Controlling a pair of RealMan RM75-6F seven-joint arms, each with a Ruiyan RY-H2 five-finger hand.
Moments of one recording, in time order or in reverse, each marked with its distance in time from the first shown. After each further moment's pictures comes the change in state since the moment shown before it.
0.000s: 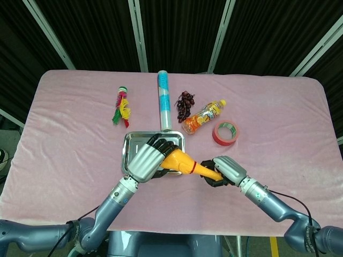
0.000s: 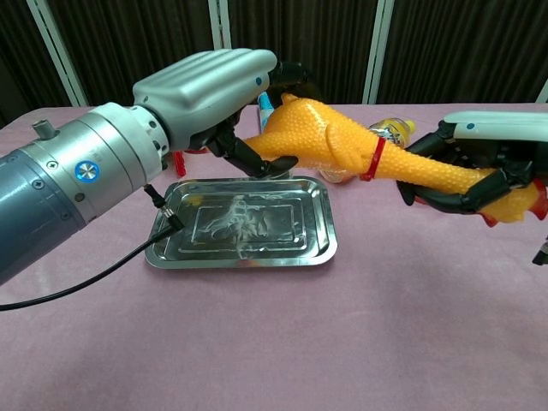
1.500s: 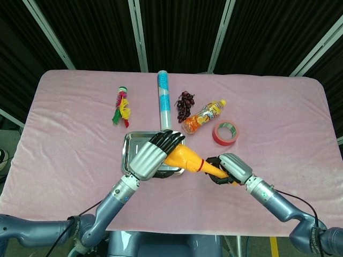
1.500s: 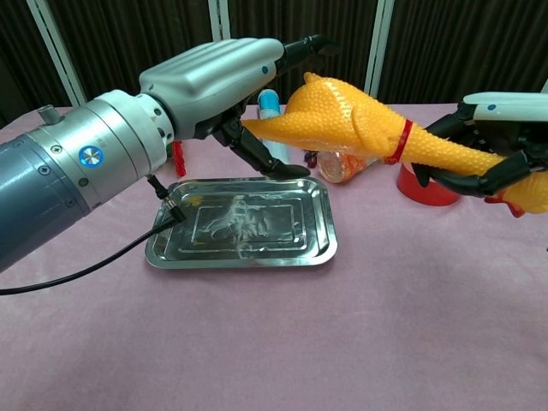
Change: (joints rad) left arm -0.055 0.025 0.015 0.001 -0.022 0.015 -0.051; right arm -0.010 0.029 -0.012 0.004 -0.011 0.052 0.041
